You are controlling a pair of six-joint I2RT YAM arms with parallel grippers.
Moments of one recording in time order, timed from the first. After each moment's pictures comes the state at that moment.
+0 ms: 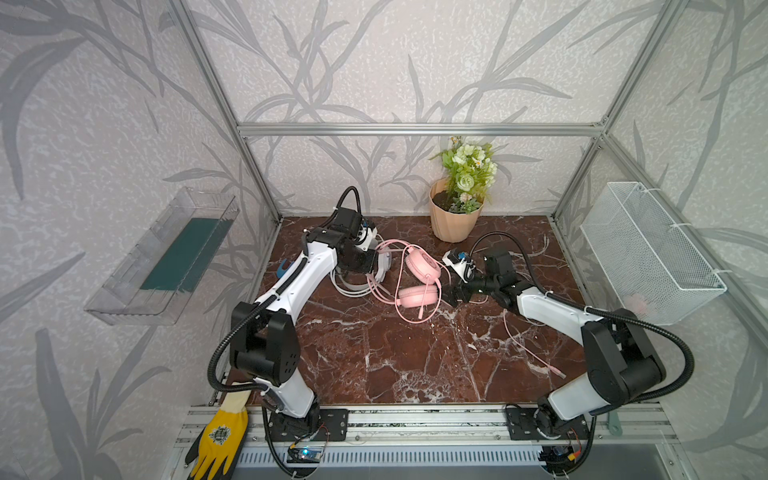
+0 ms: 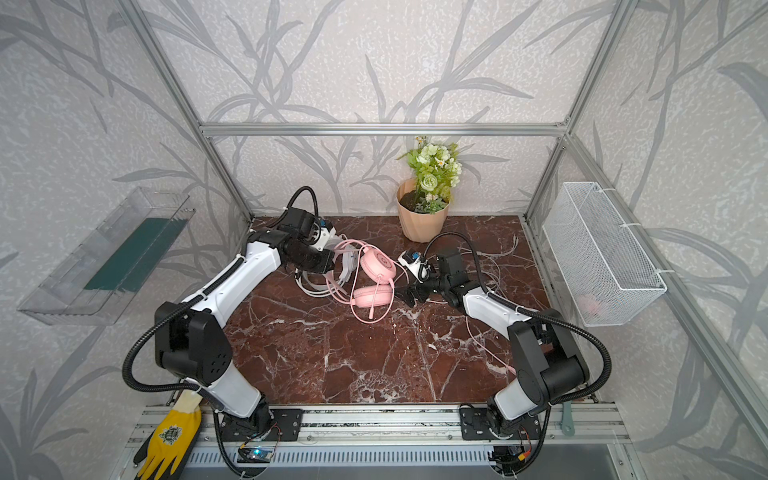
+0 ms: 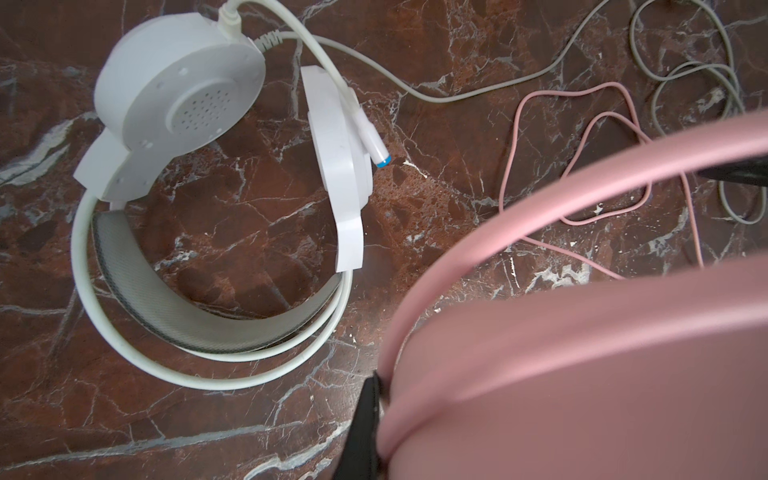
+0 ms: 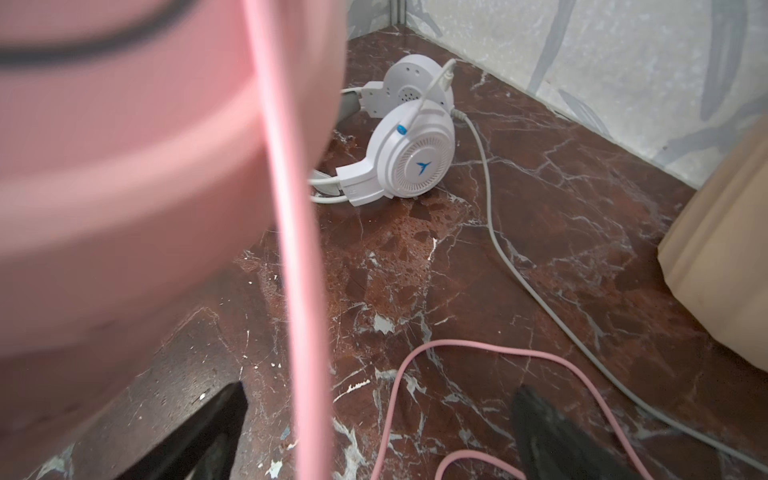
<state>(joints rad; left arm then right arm) -0.26 1.67 1.48 -0.89 0.26 -0.03 0.39 1.55 0.84 0.14 -0.58 -0.25</state>
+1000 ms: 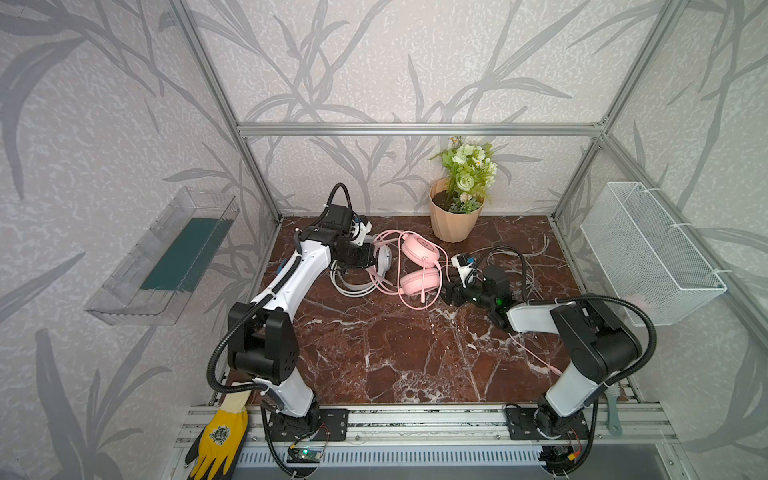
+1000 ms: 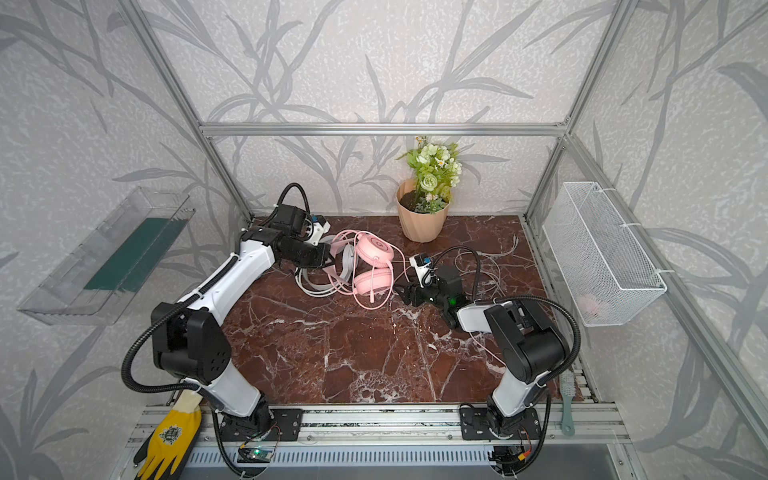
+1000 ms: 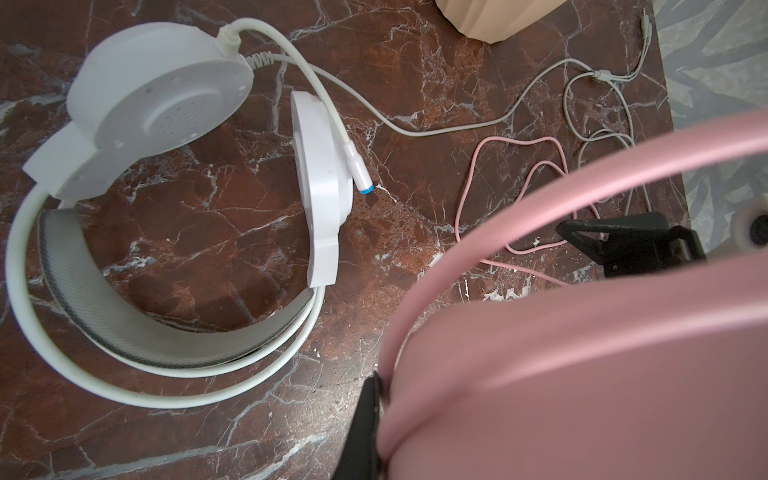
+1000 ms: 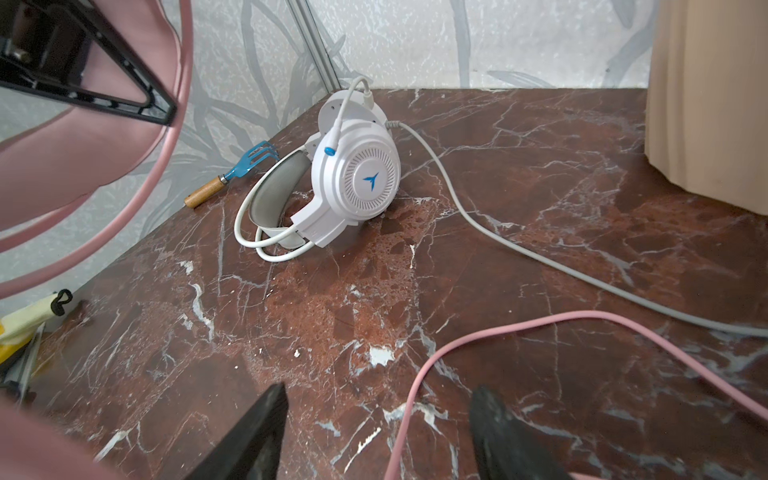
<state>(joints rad) -0.21 1.67 1.48 -0.85 0.39 -0.13 0.42 1.74 0.63 0.76 -0.49 0.22</state>
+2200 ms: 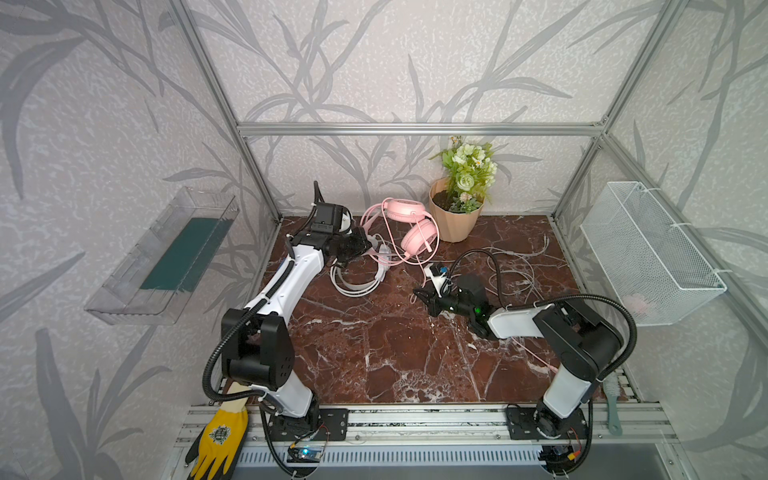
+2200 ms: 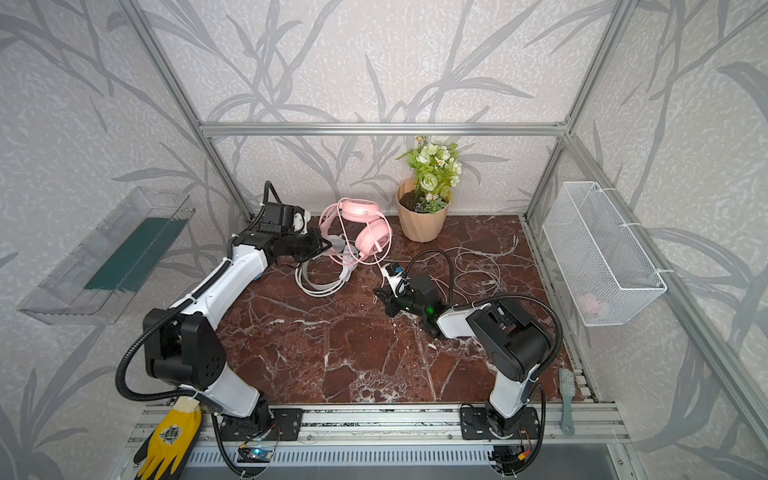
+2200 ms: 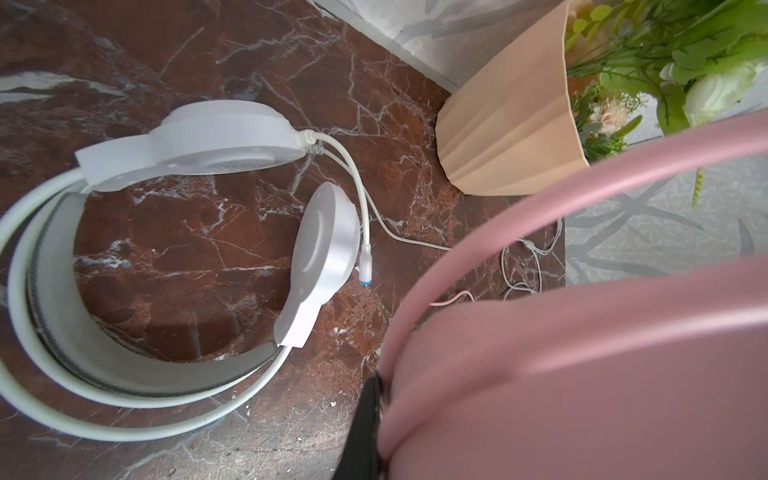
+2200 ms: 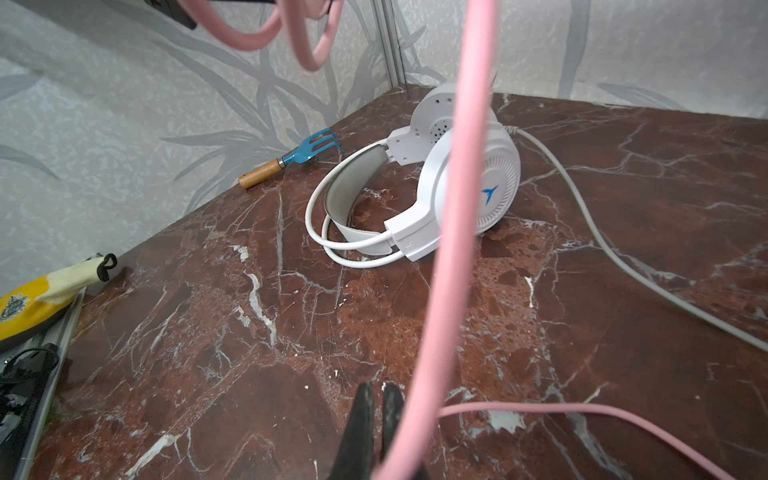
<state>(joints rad) -0.16 1.62 1.41 -0.59 0.37 -0.61 0.65 1.75 0.68 0.75 -0.39 0.16</state>
